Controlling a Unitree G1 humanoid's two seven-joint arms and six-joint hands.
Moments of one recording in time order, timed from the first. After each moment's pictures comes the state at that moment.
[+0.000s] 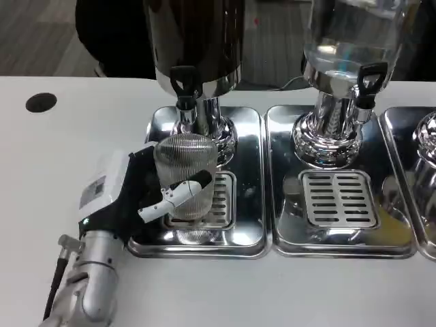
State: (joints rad) left arm -0.27 0.29 -0.22 0.61 0.53 -0.28 0.37; right arm 0.67 -0.23 -0.23 -0.28 -0.54 -0.54 -0.38
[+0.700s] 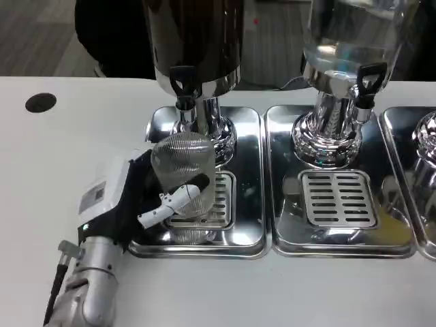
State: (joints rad) left arm -0.24 0.29 -0.22 0.60 0.55 -0.27 0.37; right arm 0.67 -0.23 -0.24 -0.27 -0.53 -0.56 -0.38
